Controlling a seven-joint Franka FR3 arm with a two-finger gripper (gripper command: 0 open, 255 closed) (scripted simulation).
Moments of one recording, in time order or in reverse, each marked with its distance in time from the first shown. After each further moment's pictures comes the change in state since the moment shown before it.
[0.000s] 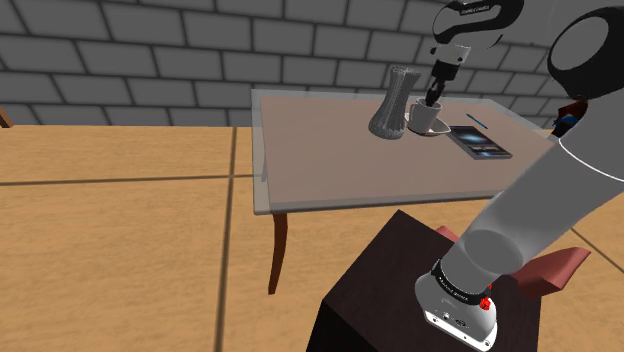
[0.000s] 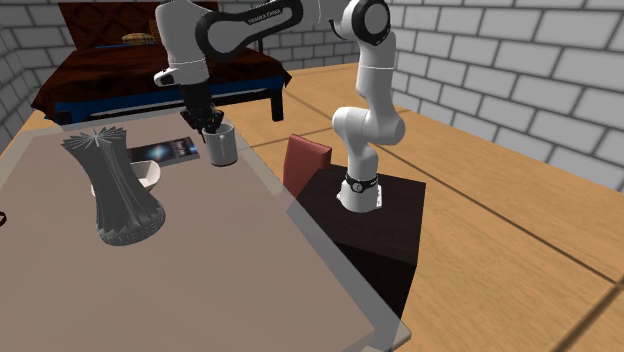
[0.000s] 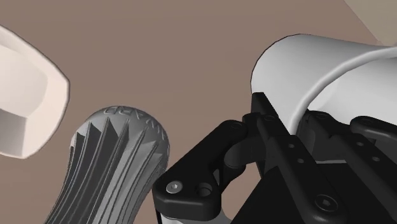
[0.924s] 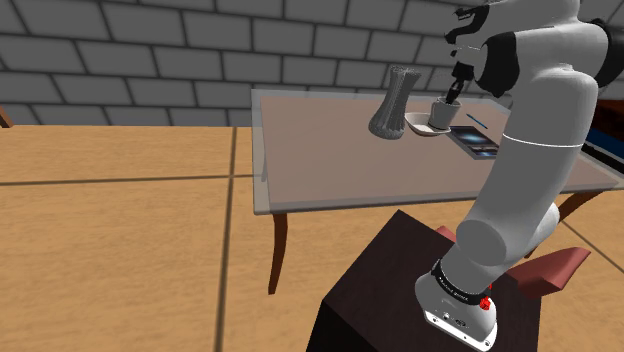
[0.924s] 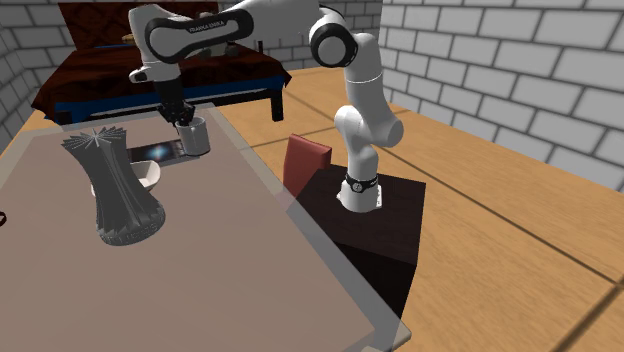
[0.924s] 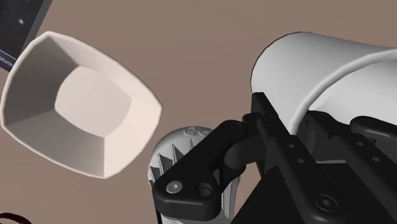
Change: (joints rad) arm -0.219 0.411 -0.116 0.352 0.274 -0.073 -0.376
